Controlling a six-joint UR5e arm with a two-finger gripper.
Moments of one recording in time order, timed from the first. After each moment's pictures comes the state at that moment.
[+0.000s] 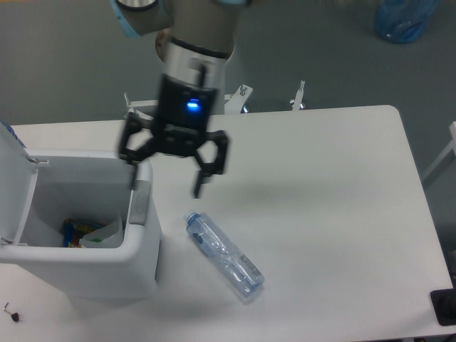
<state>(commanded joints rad) 2.48 -1.73 -1.53 -0.95 1.19 0.04</state>
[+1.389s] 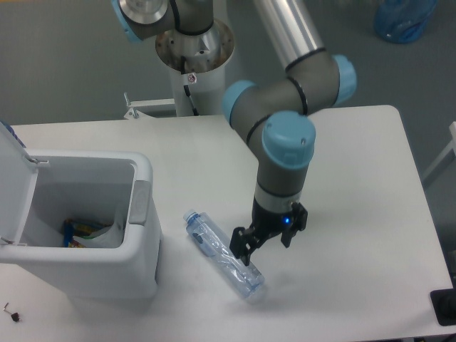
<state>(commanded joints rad) 2.46 -2.11 -1.50 -0.92 1.40 -0.02</state>
